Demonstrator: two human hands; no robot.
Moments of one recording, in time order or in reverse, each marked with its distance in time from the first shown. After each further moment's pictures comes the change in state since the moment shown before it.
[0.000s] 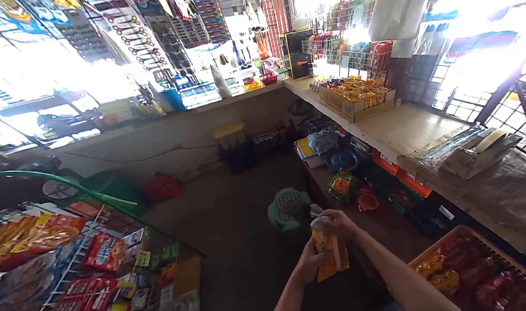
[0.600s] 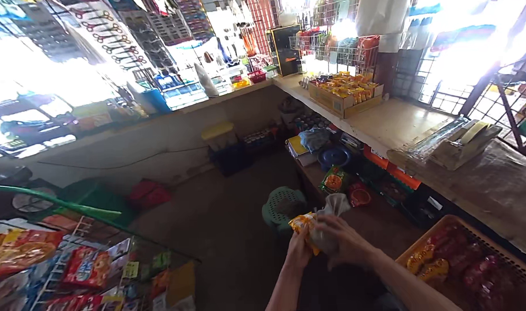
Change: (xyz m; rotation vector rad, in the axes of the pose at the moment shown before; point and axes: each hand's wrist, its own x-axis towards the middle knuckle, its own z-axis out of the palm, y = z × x) left_hand 0.024 0.025 0.011 -0.399 0.353 -0.117; right_hand -0.063 -0.004 0.002 -0.190 0.098 -0.341
